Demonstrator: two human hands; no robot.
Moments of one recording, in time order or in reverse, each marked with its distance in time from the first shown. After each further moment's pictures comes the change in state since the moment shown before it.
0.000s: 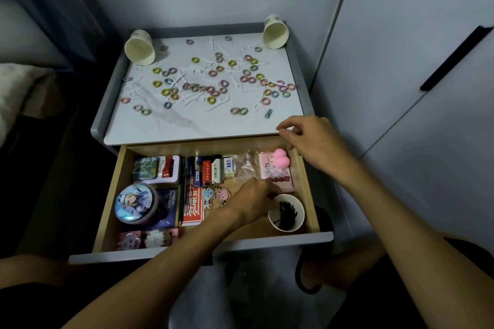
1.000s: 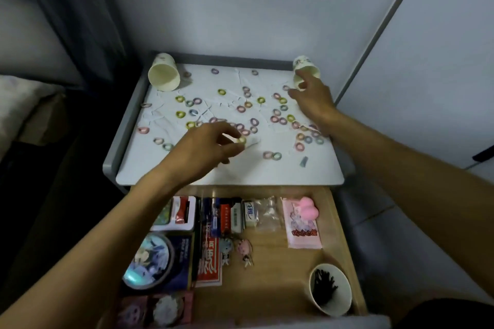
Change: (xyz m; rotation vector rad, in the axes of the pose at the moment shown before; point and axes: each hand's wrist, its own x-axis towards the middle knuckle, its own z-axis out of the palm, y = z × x) left_hand -0.022 -0.062 -0.198 -0.293 0.364 -0.129; right_hand 0.198 -0.044 0.014 0.054 0.172 0.120
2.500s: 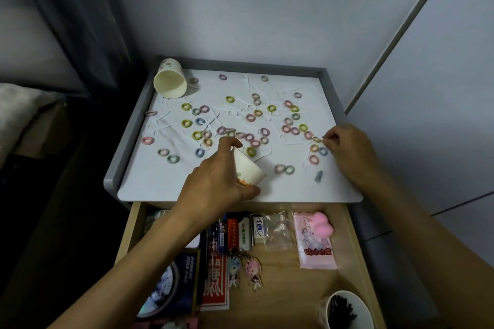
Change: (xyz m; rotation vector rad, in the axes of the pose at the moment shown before) left_hand 0.000 -0.018 0.017 0.139 0.121 -0.055; right_hand -0.034 0.078 0.009 -0.336 0.092 -0.107
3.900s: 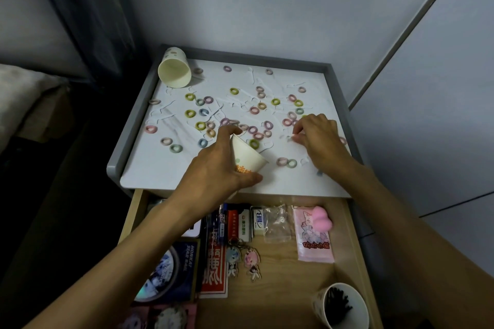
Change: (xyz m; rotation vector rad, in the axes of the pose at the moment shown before) left_hand -0.002 -0.006 -0.004 -0.134 0.021 0.017; right_hand 0.004 -0.059 0.017 -0.169 -0.187 -0.229
